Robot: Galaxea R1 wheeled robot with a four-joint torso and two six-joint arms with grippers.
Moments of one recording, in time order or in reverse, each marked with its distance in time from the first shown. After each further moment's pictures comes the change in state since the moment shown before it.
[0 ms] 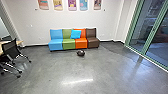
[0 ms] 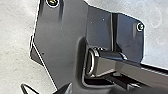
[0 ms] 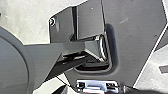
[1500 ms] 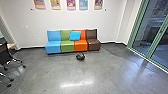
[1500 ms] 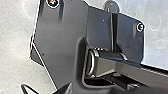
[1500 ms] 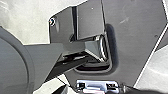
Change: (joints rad) left arm 0.000 0.000 0.000 0.000 -0.004 0.000; right arm 0.001 0.009 -0.011 0.000 0.000 0.000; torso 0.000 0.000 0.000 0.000
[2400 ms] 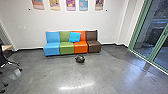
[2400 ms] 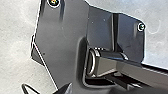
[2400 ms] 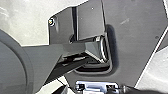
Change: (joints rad) left arm 0.003 0.001 -0.003 0.000 -0.003 0.000; right arm 0.006 0.019 -0.028 -0.001 0.000 0.000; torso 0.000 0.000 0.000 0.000
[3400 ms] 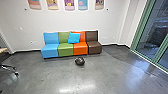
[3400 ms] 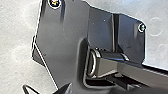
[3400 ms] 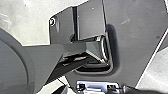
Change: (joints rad) left arm -0.003 0.002 0.000 0.000 0.001 0.000; right arm 0.001 0.000 0.000 0.000 0.000 0.000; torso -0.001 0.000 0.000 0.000
